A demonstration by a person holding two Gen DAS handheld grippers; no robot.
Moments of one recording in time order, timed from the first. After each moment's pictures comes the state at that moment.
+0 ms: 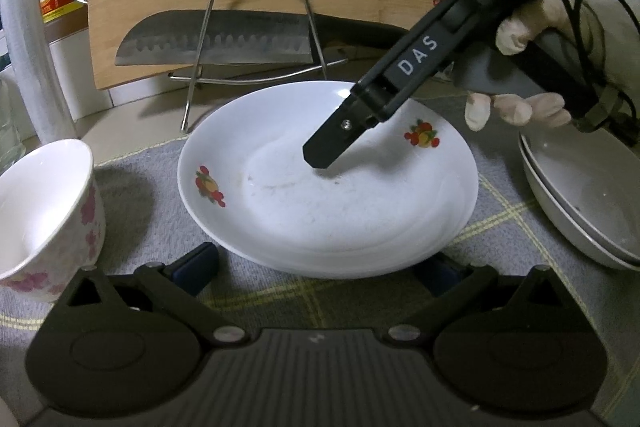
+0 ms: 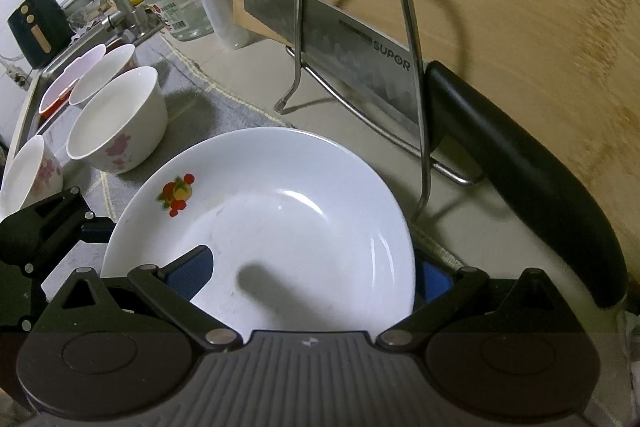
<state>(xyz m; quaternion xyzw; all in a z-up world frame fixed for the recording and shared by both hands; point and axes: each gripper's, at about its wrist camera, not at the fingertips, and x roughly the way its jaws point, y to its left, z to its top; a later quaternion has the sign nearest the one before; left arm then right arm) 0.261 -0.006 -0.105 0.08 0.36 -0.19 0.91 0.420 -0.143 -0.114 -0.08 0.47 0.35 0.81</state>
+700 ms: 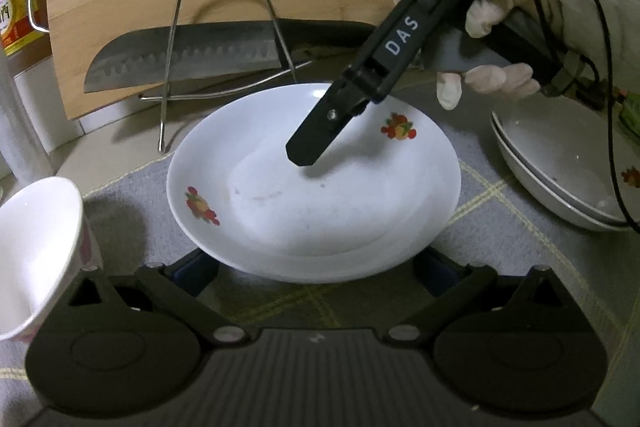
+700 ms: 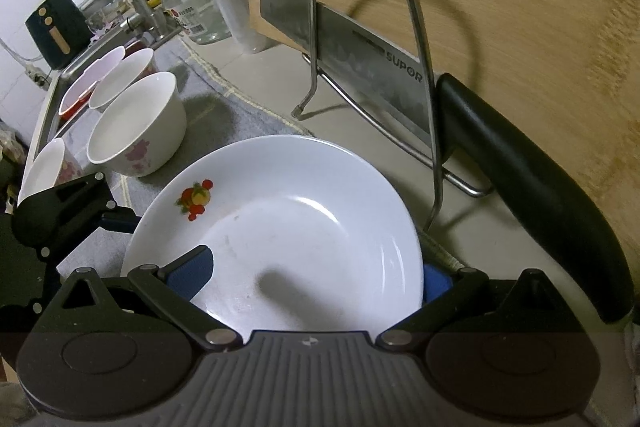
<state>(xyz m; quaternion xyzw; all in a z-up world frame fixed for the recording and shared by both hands) 0.270 0.001 -0.097 0.13 0.35 -0.26 0.89 0.423 -0.146 -0.108 -0.07 0.47 0.38 0.79</state>
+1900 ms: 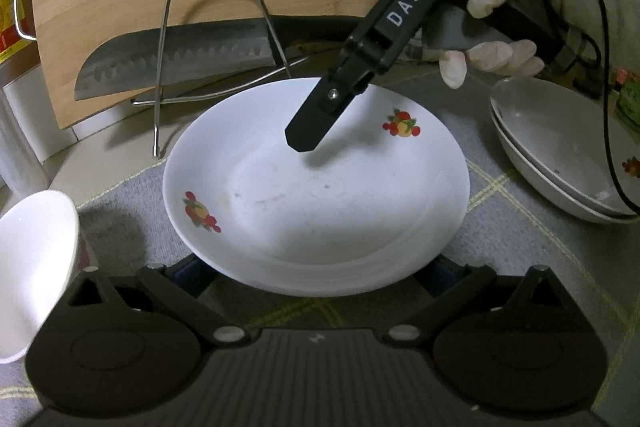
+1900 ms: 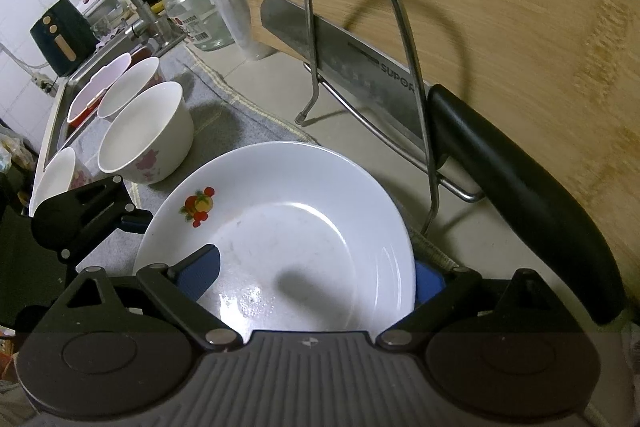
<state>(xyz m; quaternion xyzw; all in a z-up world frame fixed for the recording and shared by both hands) 0.269 -0.001 -0.096 0.14 0.35 -0.27 0.88 0.426 -0.152 -0.100 -0.06 0.48 0.39 0.79</state>
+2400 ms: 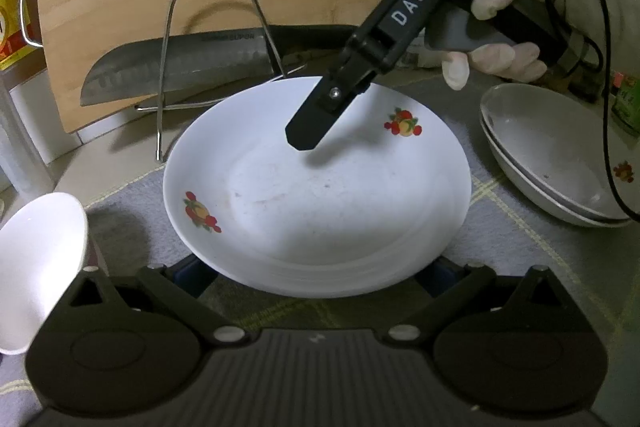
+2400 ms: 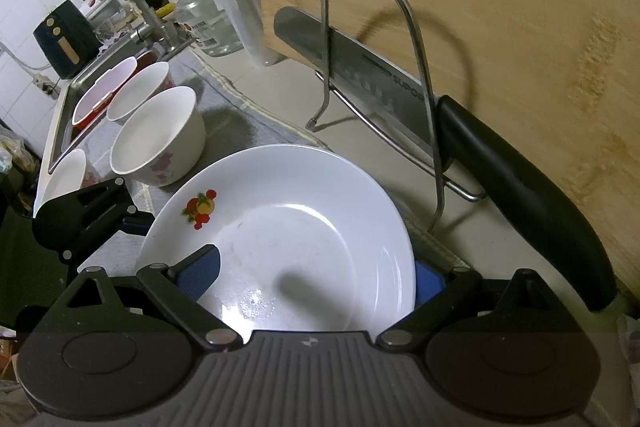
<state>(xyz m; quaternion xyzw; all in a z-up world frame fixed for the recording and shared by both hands) 0.266 -0.001 -0.093 0.14 0.35 -0.27 0.89 0.415 -0.152 -0.091 -0.06 0.47 0.39 0.79</state>
